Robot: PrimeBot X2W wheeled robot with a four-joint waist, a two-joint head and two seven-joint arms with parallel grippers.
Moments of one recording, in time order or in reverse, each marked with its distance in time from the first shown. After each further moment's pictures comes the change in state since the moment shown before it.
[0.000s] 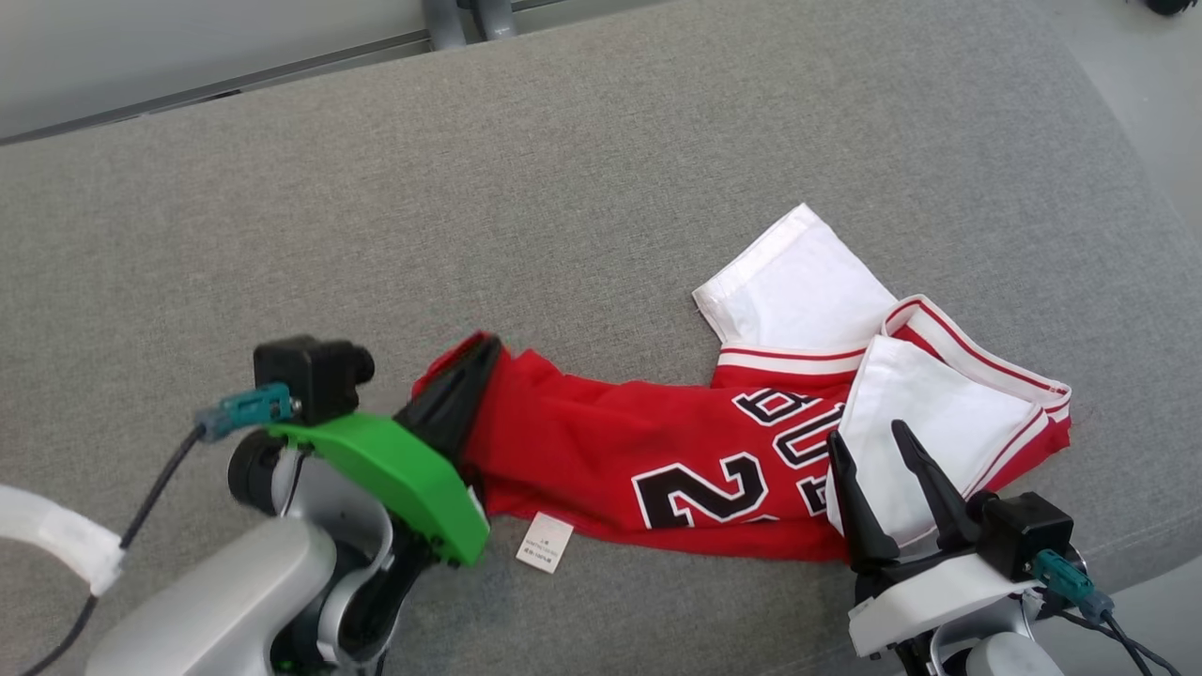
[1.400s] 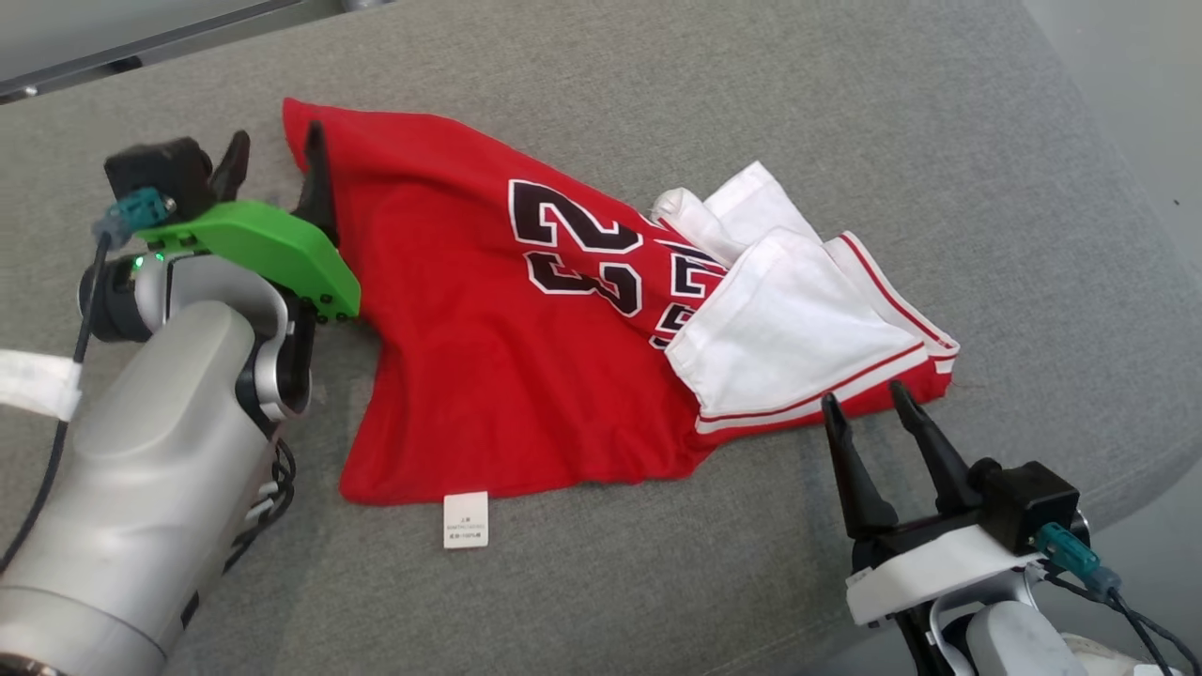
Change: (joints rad) left arm -0.432 -0.266 0.121 0.944 0.119 -0.171 -0.216; right arm -0.042 0.000 0.016 -0.030 -0.016 0.000 0.000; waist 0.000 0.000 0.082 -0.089
